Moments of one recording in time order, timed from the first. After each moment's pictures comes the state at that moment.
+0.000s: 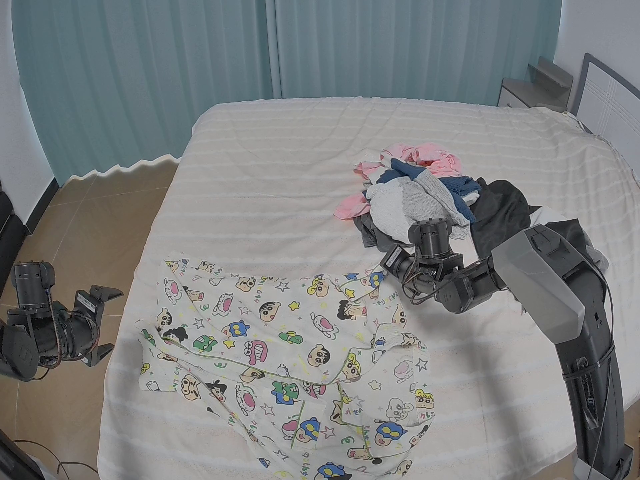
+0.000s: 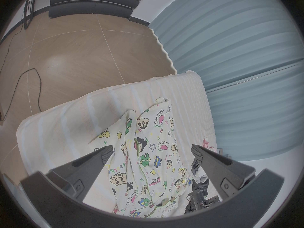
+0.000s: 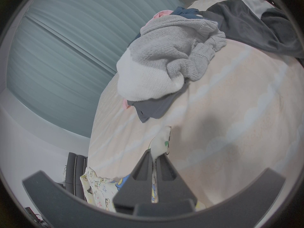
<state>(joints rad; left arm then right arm) 0.23 1.65 -0.39 -0.64 -0.25 -1.09 0.39 2.59 -1.63 -0.51 -0.06 0.87</state>
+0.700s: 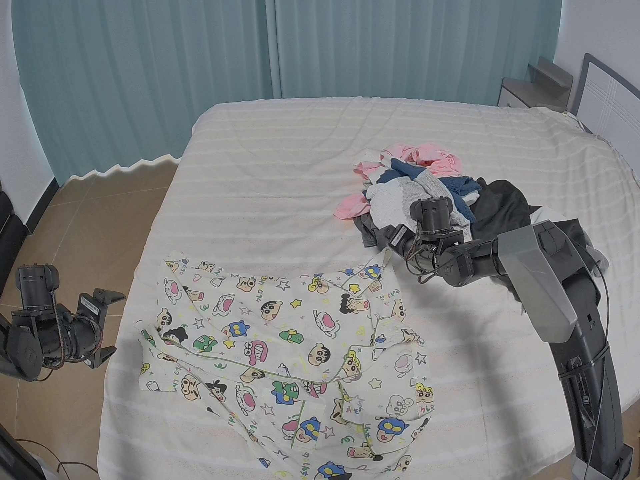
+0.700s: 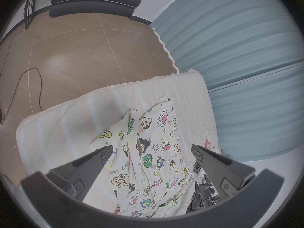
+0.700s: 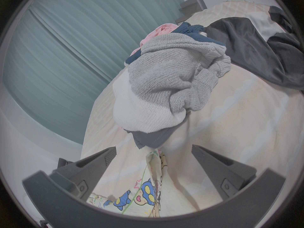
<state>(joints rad) 0.23 1.69 -0.39 -0.66 -0.25 -1.09 0.35 2.65 -1.91 -0.27 -0.14 0.81</state>
